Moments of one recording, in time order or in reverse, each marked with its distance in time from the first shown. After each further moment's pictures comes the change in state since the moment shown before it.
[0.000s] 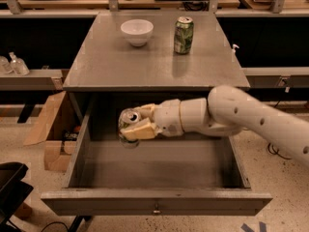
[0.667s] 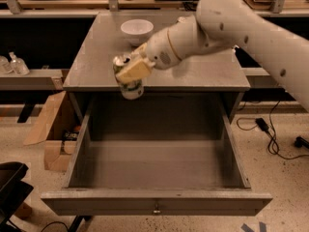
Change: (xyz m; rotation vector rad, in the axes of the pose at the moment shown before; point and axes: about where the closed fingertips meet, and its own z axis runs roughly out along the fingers) arm -0.130 -0.079 -0.020 0.001 0.246 -0.069
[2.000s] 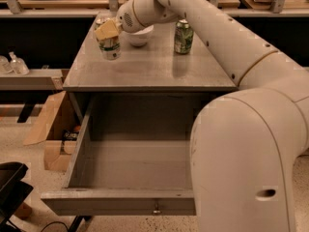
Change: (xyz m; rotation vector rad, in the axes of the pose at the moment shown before) arm -0.078 -0.154 0.068 0.221 -0.055 0.221
